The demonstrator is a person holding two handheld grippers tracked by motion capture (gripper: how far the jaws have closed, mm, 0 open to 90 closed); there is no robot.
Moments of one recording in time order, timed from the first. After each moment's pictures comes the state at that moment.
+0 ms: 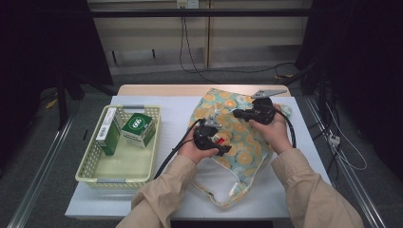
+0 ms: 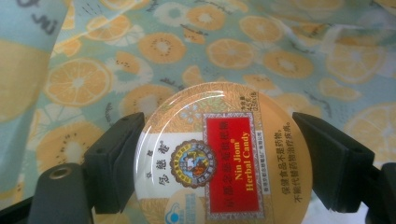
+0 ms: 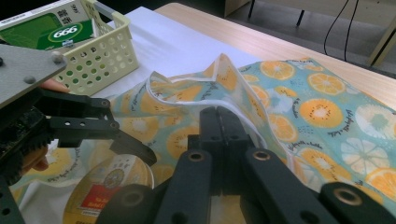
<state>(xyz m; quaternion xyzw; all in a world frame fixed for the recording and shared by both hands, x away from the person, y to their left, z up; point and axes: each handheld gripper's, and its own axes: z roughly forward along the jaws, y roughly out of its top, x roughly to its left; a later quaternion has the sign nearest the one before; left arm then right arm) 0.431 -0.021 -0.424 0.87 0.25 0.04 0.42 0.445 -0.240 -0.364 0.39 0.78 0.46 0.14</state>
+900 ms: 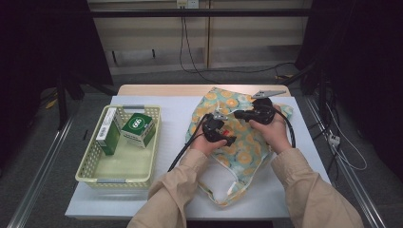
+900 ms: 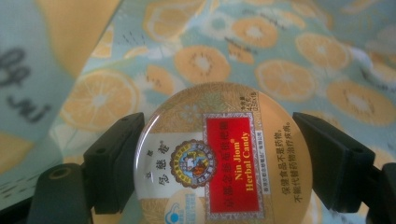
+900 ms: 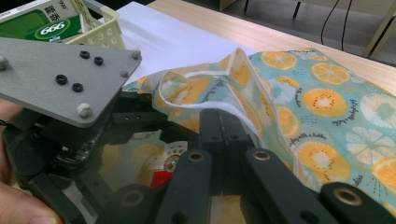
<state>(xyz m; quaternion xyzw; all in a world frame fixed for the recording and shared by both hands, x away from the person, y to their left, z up) 0.464 -0.051 -0.446 0.85 0.29 0.07 0.43 0.450 -0.241 -0.371 0.41 0.78 0.46 0.14</state>
